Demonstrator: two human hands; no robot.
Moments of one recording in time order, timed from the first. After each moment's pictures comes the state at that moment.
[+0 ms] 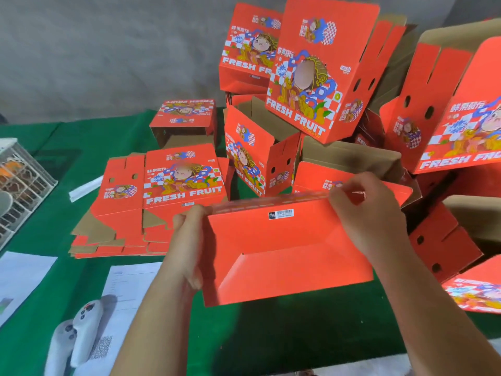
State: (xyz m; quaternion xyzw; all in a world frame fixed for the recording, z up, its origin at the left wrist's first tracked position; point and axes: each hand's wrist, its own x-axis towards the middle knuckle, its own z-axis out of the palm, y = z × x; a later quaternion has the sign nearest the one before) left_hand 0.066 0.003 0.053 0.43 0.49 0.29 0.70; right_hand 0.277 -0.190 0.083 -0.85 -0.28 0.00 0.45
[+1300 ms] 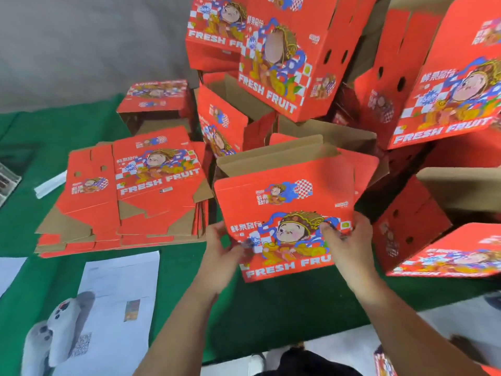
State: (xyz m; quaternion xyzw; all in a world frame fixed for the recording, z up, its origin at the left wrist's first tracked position) left_hand 0.101 -0.070 -0.062 0.65 0.39 0.20 0.62; right_hand 0.315 -0.244 -0.077 -0.80 -0.16 0.11 0.57
